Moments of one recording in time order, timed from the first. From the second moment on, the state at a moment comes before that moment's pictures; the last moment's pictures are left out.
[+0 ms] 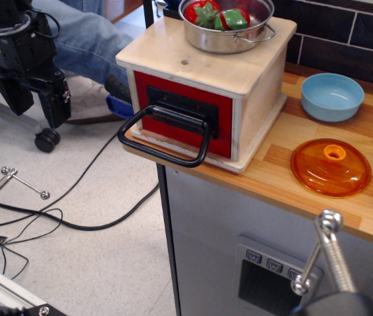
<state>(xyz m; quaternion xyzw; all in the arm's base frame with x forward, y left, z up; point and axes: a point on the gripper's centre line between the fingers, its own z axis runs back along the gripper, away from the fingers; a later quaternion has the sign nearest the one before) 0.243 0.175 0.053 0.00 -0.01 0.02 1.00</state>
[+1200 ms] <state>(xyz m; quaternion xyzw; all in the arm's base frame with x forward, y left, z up) 0.250 0.068 0.096 -0.09 -0.02 0.02 1.00</state>
